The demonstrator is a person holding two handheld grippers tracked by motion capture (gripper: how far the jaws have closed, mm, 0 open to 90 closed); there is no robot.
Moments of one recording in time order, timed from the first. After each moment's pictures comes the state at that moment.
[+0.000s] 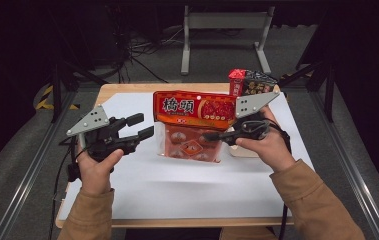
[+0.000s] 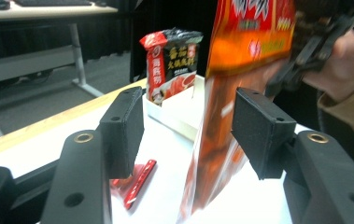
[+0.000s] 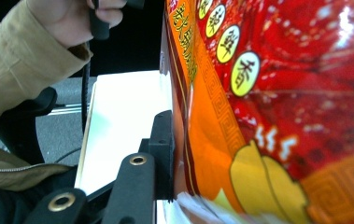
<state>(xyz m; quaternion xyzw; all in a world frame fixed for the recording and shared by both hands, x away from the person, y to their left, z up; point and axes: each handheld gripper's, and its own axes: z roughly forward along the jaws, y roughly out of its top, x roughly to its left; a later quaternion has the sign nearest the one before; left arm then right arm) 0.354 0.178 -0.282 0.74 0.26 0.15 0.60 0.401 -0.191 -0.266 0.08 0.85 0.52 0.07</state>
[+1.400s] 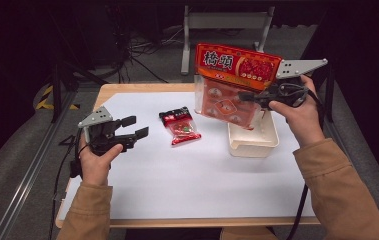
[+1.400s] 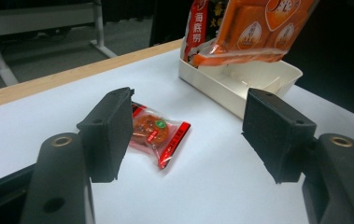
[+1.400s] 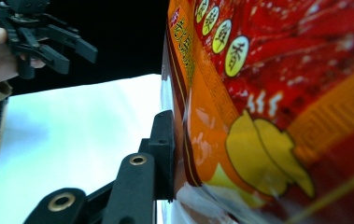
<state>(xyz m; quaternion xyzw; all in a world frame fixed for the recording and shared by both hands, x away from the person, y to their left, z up) 0.392 0.195 -0.324 0.75 0.33 0.13 0.56 0.446 -0.272 -0.222 0.16 0.82 0.52 0.18</state>
